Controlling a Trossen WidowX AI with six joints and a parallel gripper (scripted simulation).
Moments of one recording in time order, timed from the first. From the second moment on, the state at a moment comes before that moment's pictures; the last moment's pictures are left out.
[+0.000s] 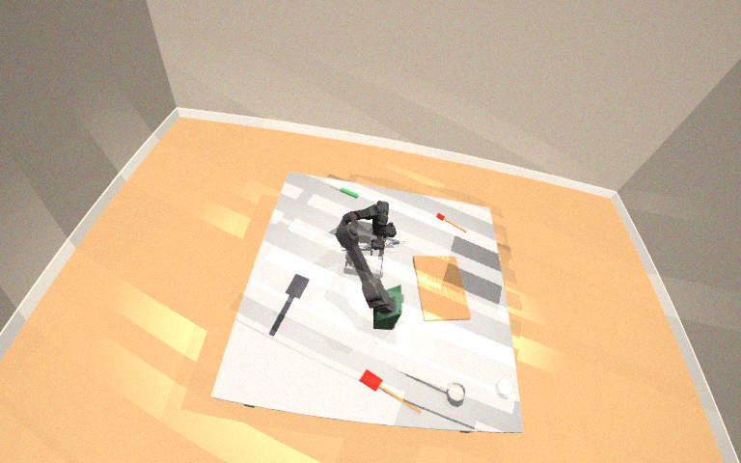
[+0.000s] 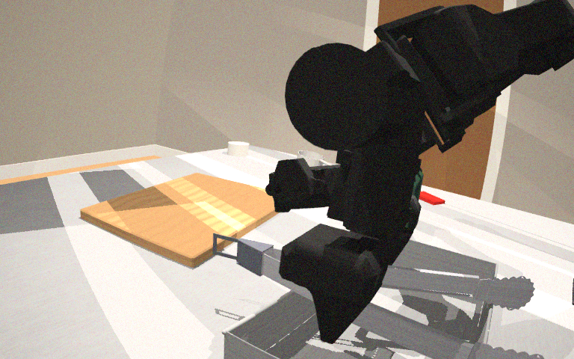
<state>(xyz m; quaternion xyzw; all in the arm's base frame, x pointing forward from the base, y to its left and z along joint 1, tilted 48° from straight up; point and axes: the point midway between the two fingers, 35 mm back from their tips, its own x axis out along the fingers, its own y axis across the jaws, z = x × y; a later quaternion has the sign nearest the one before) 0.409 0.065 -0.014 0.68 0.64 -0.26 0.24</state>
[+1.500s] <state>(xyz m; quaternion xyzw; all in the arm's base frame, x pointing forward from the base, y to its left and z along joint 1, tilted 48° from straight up) 0.408 0.073 -0.020 0.68 0.64 -0.26 0.24</state>
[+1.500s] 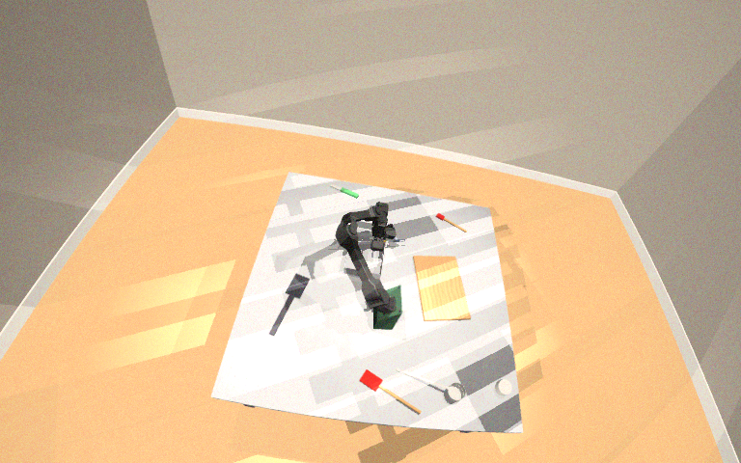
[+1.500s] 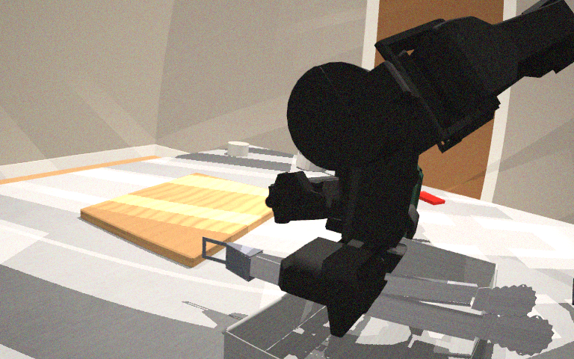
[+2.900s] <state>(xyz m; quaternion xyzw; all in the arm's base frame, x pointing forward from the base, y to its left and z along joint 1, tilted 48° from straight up) 0.404 -0.009 0.048 0.68 0.64 -0.27 0.23</state>
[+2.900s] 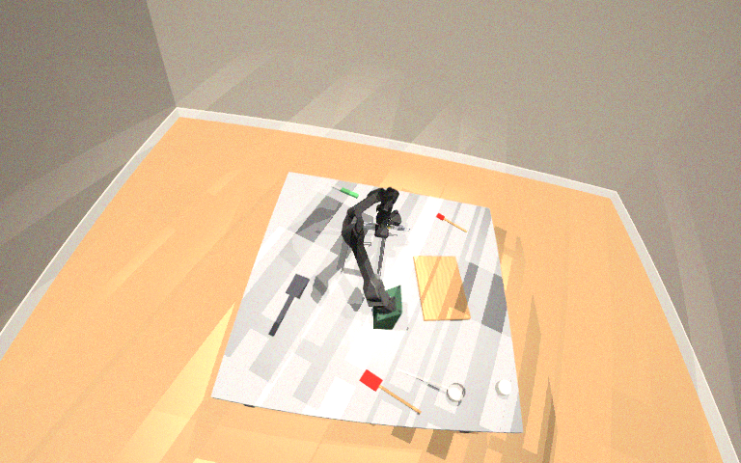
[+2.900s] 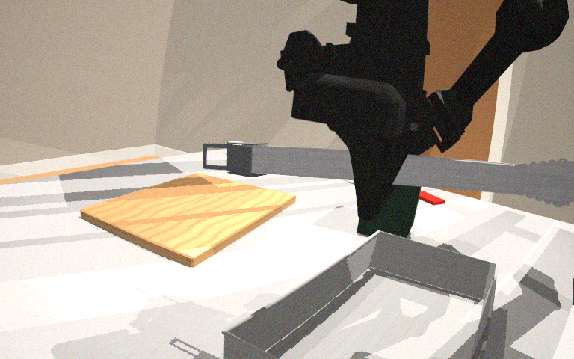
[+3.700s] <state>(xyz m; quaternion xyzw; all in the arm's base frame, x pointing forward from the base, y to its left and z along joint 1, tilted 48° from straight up) 0.389 -0.068 0.009 0.70 0.60 -0.36 0.14</state>
